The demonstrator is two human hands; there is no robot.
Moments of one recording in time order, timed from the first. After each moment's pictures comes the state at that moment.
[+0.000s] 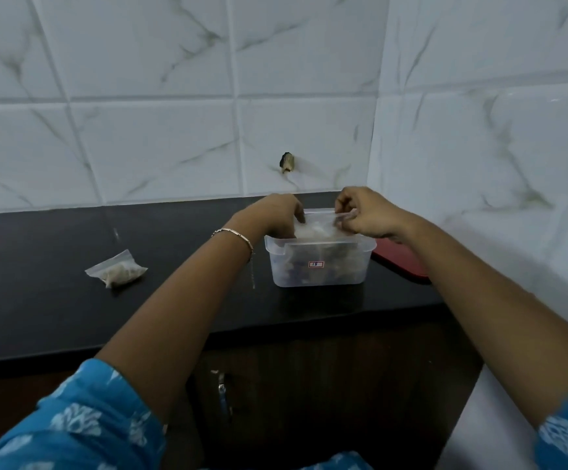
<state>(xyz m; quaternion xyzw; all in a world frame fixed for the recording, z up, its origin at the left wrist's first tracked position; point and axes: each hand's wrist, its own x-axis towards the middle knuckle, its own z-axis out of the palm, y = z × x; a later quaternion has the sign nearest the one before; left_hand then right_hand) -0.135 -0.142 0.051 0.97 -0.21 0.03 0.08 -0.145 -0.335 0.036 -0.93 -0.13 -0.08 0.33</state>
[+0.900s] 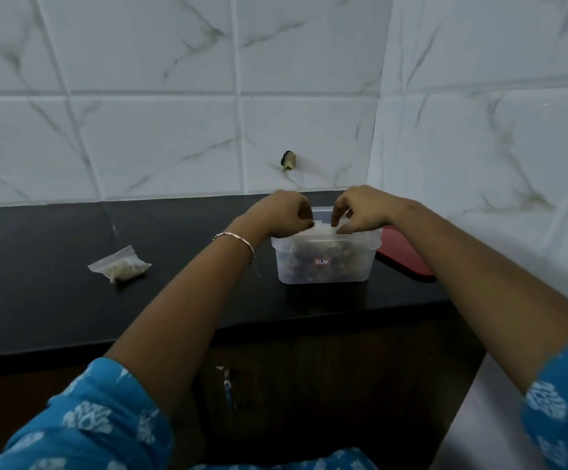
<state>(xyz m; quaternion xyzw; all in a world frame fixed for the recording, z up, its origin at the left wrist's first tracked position) -0.127 -0.134 0.040 0.95 -0.27 0.08 0.16 -0.135 -0.322 0.055 -0.99 -0.16 -0.02 0.06</state>
